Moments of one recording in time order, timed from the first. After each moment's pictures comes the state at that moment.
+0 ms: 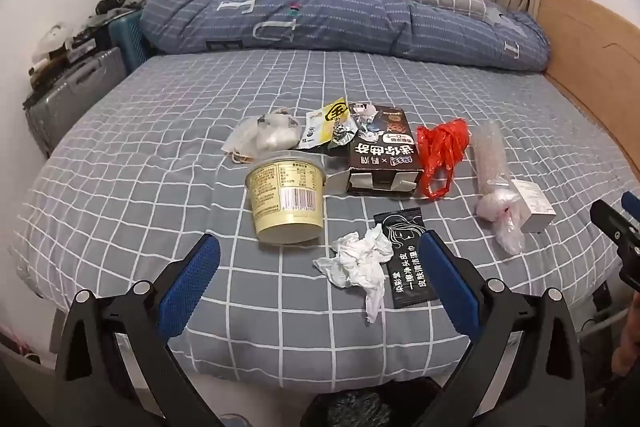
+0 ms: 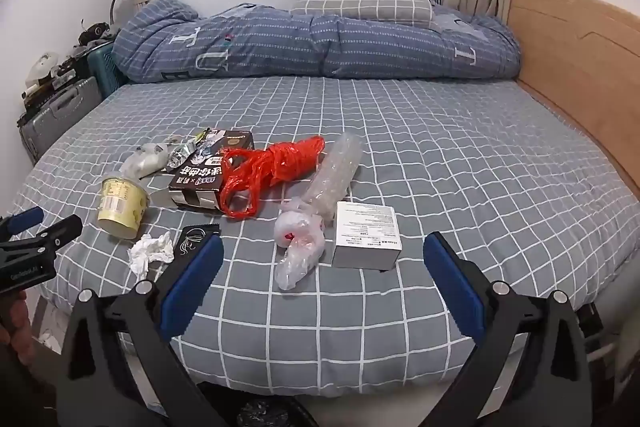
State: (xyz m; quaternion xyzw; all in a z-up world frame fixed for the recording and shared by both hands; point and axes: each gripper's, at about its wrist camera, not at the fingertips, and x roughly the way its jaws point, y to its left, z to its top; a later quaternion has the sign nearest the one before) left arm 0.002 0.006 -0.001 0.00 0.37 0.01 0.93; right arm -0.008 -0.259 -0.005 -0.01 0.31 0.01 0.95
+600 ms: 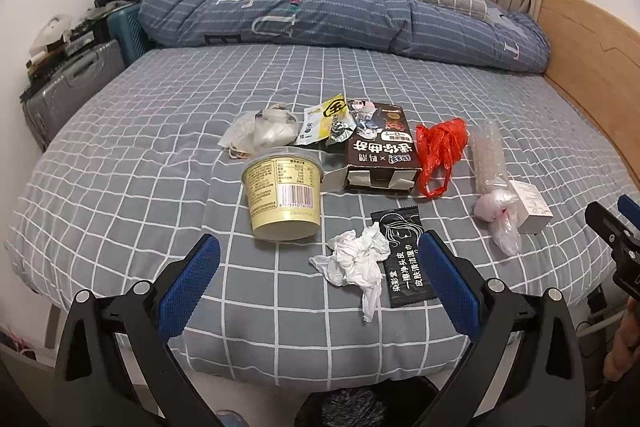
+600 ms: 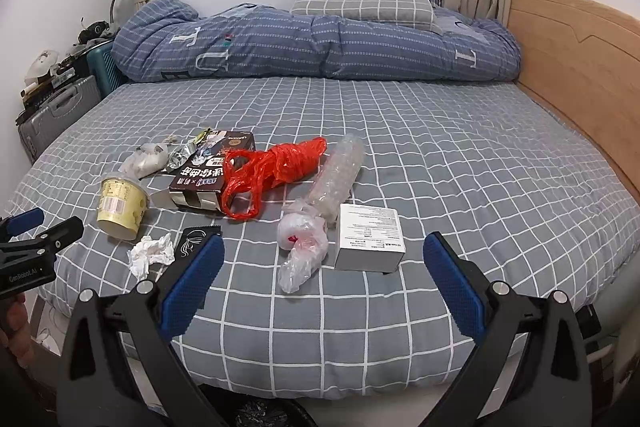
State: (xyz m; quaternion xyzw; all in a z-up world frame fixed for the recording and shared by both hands) left arm 0.005 0.008 -0.004 -0.02 0.38 0.01 0.92; right arm -0.006 -0.257 -0.006 -0.01 0.31 0.01 0.95
